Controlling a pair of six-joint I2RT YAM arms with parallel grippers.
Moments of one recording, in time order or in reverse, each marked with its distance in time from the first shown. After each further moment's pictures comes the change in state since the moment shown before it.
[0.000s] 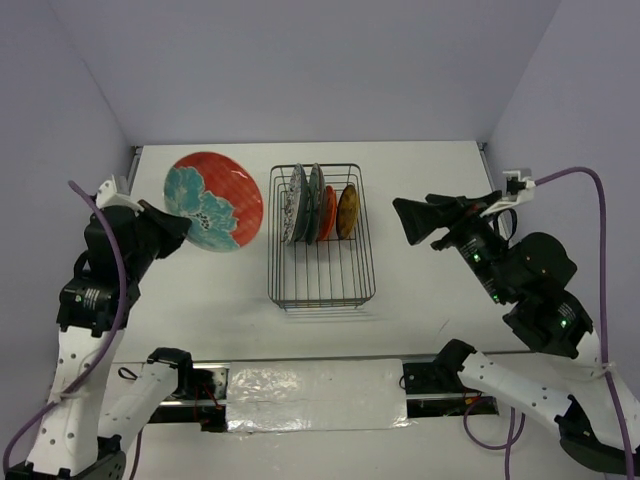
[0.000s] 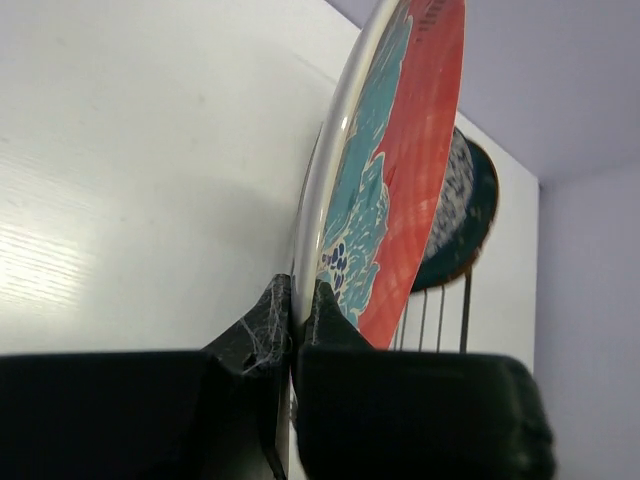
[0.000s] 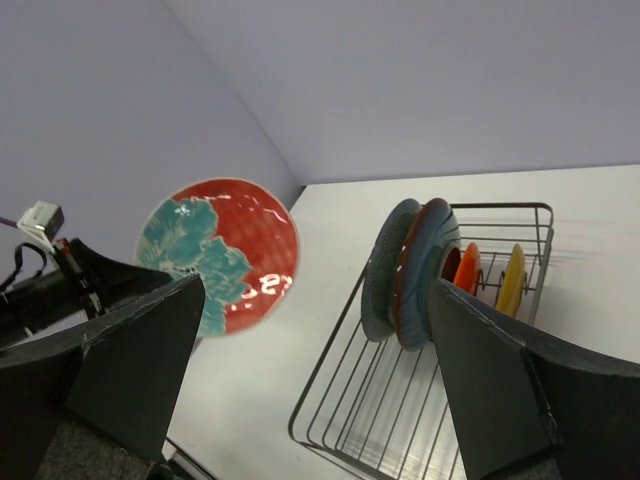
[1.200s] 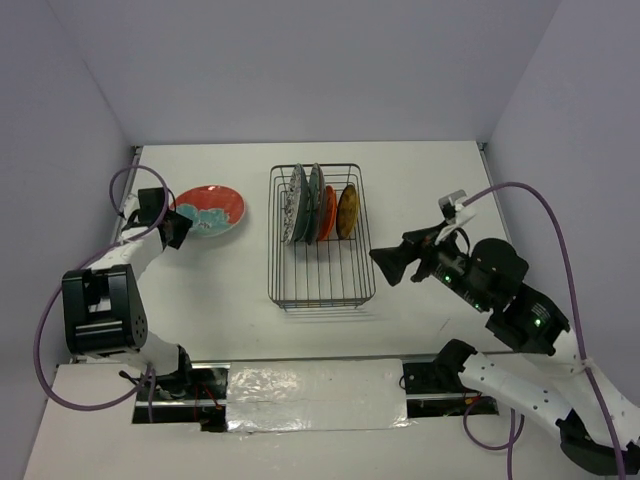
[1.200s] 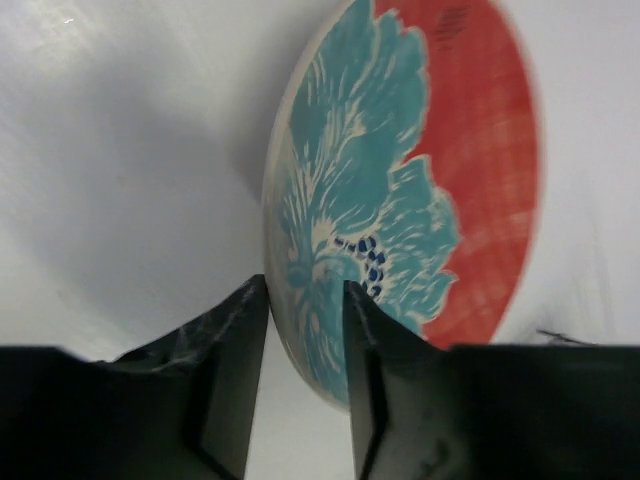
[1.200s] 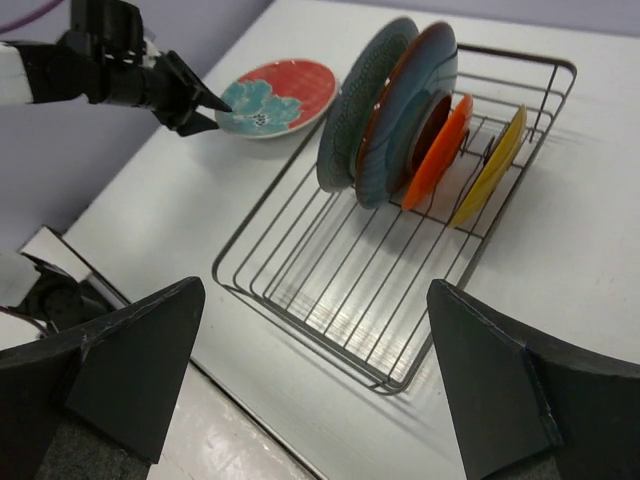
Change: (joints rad) left arm 0.297 0.793 -0.208 0.534 -0.102 -0.235; right arm 0.000 -0.086 -0.186 -0.176 -0.197 -0.158
